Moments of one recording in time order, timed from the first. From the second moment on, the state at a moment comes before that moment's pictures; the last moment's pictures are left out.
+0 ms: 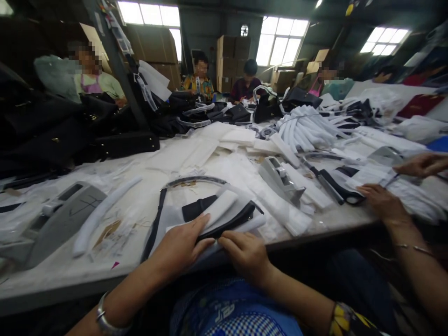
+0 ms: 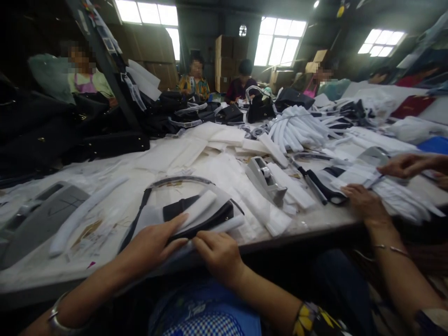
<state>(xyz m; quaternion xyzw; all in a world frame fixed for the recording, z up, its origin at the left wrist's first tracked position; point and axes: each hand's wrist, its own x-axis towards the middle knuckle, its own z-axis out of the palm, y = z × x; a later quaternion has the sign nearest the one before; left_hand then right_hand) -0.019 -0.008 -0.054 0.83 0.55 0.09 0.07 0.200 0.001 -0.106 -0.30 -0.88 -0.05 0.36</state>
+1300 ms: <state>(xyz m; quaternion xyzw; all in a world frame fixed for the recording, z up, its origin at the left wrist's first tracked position) 0.036 -0.018 -0.125 0.78 0.56 0.11 -0.24 0.273 0.018 -0.121 -0.50 -0.65 0.44 0.37</state>
